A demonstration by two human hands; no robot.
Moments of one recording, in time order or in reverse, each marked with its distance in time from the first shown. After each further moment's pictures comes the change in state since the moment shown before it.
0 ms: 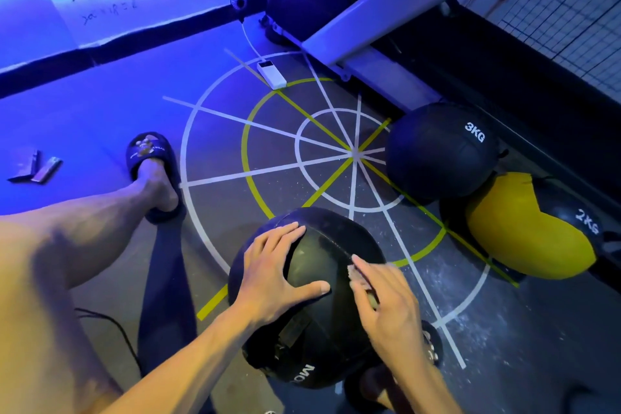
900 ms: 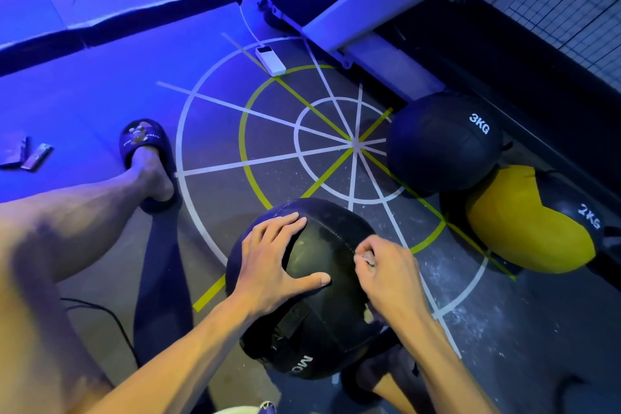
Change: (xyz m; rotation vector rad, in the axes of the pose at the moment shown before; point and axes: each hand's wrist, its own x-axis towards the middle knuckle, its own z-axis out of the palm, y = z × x) left_hand 0.007 -0.003 0.004 0.014 -0.001 0.004; right_hand 0.059 -0.018 -0.016 -0.218 -0.380 0.333
